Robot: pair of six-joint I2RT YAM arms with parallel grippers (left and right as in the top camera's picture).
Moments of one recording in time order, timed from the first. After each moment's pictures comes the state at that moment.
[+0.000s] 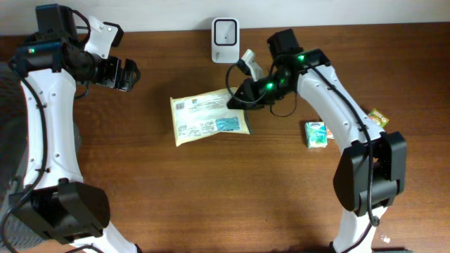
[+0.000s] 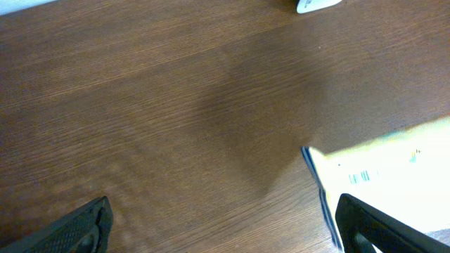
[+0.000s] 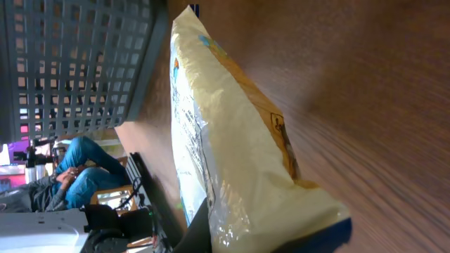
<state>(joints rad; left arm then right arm) 0.15 1.88 1.99 -1.20 0.32 0.40 0.28 2.02 1.76 -1.01 -0.89 0.01</state>
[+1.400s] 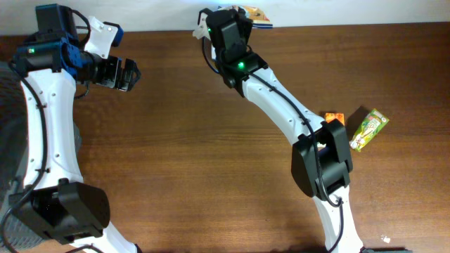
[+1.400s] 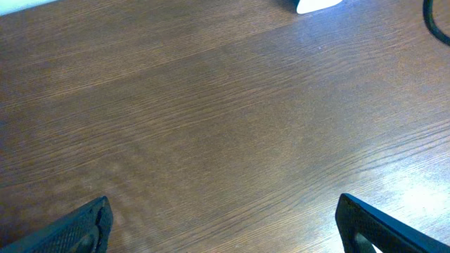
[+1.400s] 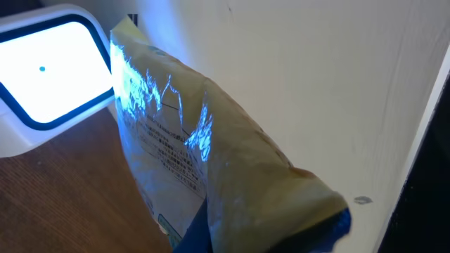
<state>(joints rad) 0.15 1.88 1.99 -1.20 0.32 0.40 0.52 2.29 2.06 -0.16 0.70 -1.13</state>
